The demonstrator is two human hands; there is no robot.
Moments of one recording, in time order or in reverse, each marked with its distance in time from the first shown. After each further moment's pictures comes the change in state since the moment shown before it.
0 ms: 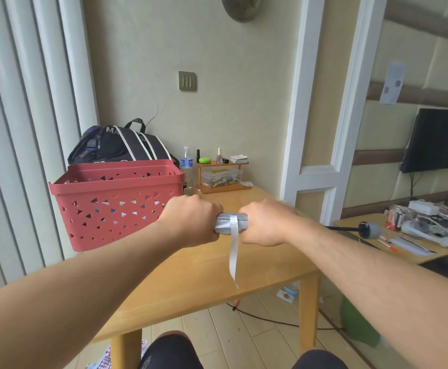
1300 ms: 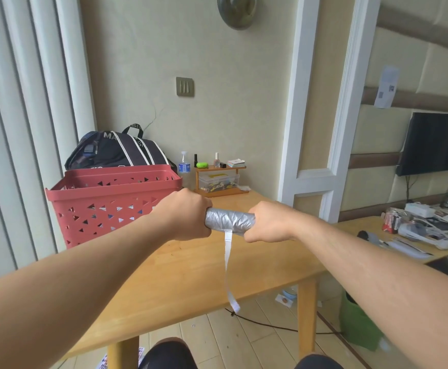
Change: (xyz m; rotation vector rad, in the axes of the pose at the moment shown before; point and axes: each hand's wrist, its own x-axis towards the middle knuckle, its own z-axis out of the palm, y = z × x) left_hand 0.017 -0.022 -0.004 -0.114 -0.073 0.035; right_hand 0.006 0.022 -0.004 0.300 -0.103 0.115
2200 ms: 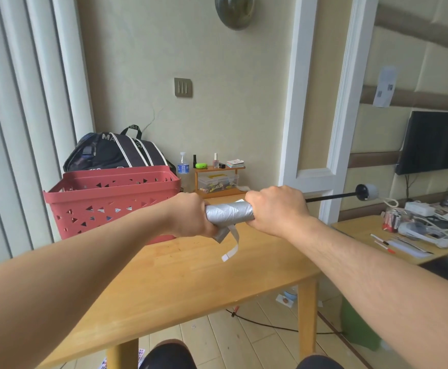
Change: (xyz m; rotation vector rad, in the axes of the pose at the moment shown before) left_hand 0.006 0.005 -0.014 -0.346 -0.230 -0.141; right_hand -0.004 -0.004 -0.007 -0.545 0.491 -0.172
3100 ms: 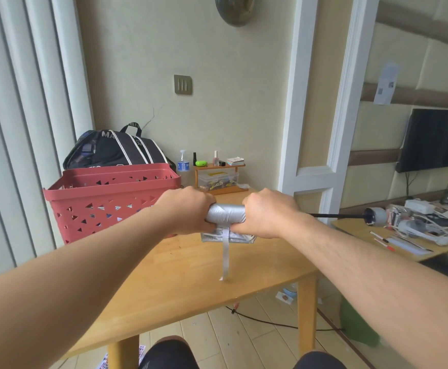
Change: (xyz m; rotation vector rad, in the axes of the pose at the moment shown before) left_hand 0.006 -0.003 0.009 0.385 0.163 0.145; right_hand 0.006 -0.017 -0.001 0.095 -0.251 0.132
